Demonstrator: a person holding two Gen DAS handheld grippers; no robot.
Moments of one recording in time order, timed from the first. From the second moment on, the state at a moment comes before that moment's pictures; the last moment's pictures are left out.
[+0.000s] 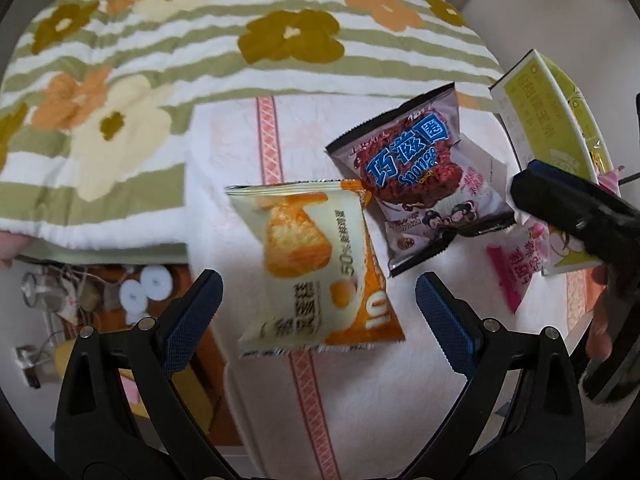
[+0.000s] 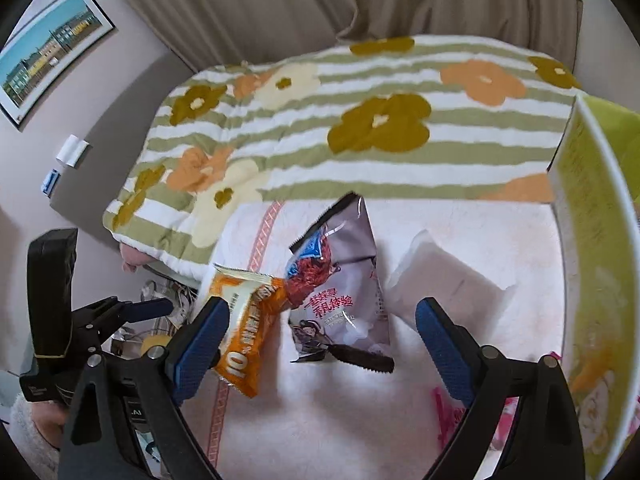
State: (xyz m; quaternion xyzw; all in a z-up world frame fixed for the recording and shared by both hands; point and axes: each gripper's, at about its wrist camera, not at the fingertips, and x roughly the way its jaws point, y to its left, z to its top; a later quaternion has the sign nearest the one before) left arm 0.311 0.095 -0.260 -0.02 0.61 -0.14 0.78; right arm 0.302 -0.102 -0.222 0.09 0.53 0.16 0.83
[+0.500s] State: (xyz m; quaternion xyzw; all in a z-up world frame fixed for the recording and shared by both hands) left arm 0.336 0.076 -0.303 -0.01 0.64 -0.12 0.76; right arm 0.331 -0.086 -0.267 0.05 0.56 0.19 0.80
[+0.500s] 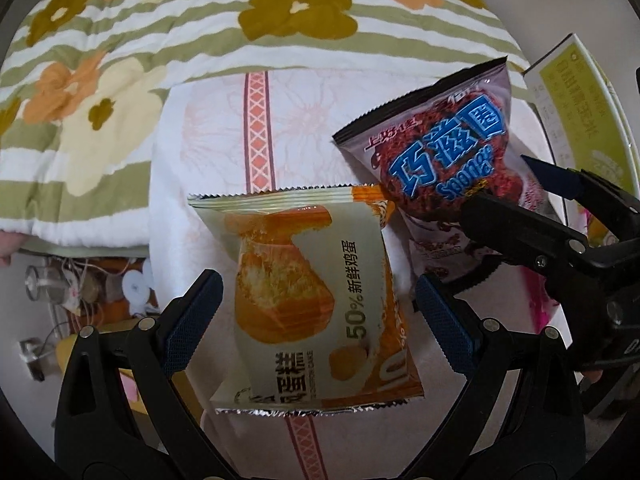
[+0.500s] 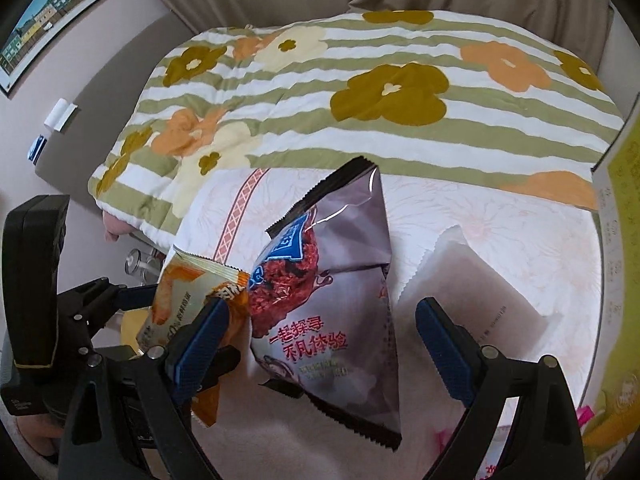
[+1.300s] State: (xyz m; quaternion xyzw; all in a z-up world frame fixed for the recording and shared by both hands) left arm 0.331 0.092 -0.303 -0.03 0.63 -0.10 0.77; right arm 0.335 -0.071 -0.279 0.01 0.58 0.20 0.79
